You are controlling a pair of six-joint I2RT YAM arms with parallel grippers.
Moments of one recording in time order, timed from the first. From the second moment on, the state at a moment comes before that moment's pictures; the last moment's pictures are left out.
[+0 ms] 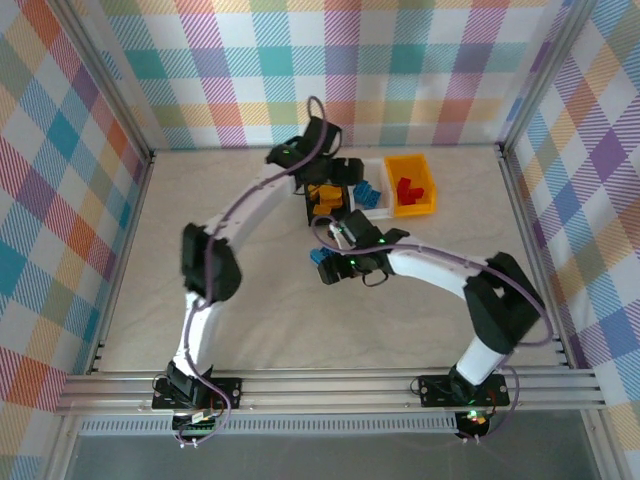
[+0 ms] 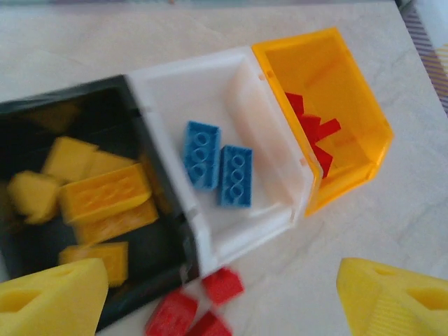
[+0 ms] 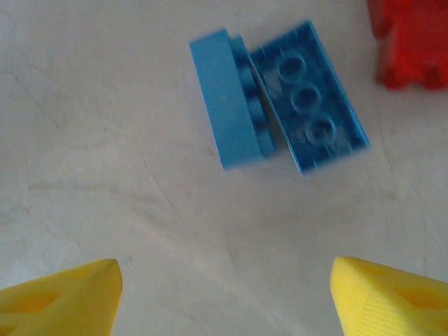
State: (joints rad) left arm -0.57 2.09 2.12 -0.79 0.02 -0.40; right arm 0.74 1.69 1.11 -0.47 -0.13 0.30
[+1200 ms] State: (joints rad) left arm -0.35 1.28 1.07 -0.68 0.01 -0.42; right arm 0.79 1.98 1.38 -0.55 0.03 0.18
